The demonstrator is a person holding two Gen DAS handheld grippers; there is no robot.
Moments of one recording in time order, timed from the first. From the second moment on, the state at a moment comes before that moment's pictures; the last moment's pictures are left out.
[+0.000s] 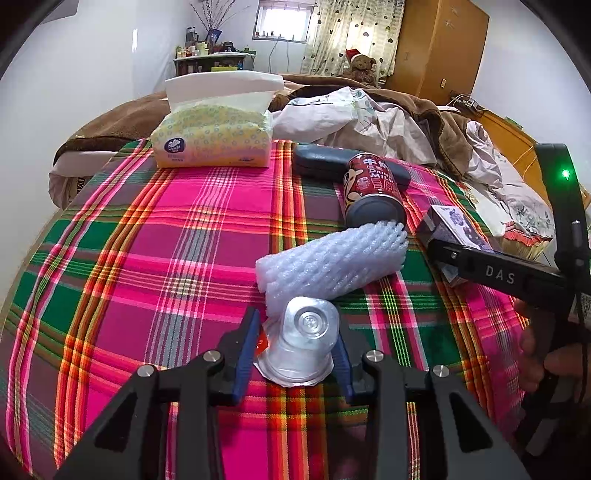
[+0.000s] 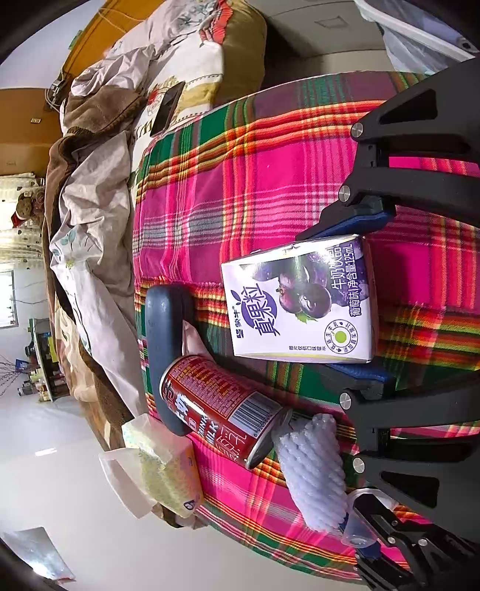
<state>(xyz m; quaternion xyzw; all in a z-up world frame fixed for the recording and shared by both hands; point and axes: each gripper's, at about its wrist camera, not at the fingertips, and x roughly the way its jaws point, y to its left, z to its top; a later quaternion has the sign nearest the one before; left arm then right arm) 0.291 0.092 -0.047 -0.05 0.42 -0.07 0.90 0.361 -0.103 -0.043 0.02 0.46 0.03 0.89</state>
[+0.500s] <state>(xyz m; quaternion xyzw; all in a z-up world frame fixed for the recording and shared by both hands) 0.263 0.074 -0.027 -0.04 0.41 -0.08 0.91 0.330 -0.118 -0.029 0.04 0.44 0.04 0.90</state>
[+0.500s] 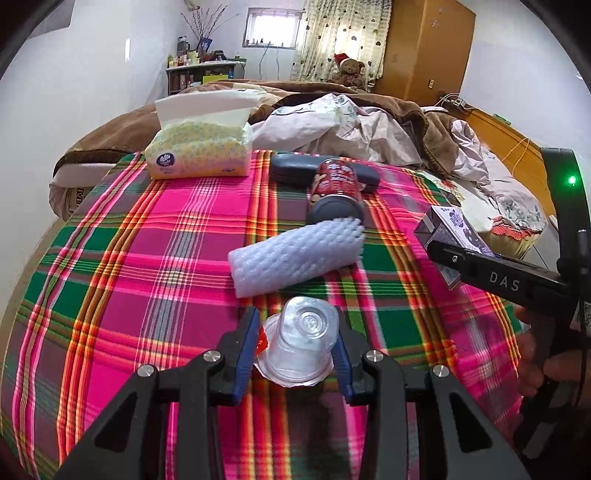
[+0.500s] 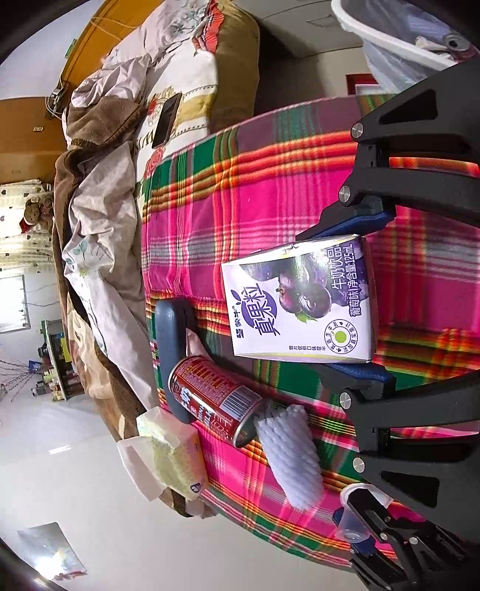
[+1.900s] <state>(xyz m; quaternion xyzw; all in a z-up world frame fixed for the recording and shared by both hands) 0.164 -0.115 0.030 0.04 0.35 -0.24 0.90 0.179 -0.271 0.018 0.11 0.36 -0.05 0.93</state>
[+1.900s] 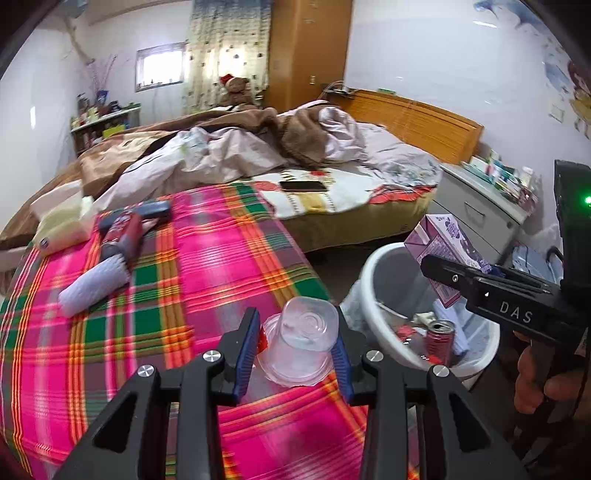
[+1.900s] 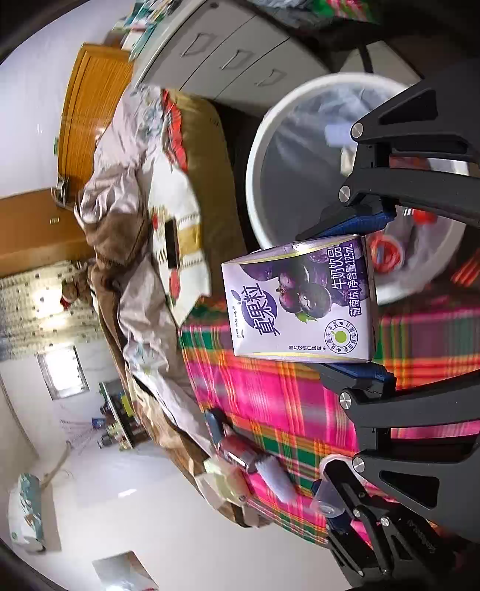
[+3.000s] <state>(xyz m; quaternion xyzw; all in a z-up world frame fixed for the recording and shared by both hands) 0.159 -0.254 -0.002 0.08 0.39 -0.34 0.85 0.146 -0.377 -0.026 0.13 0.42 -0.15 0.89</state>
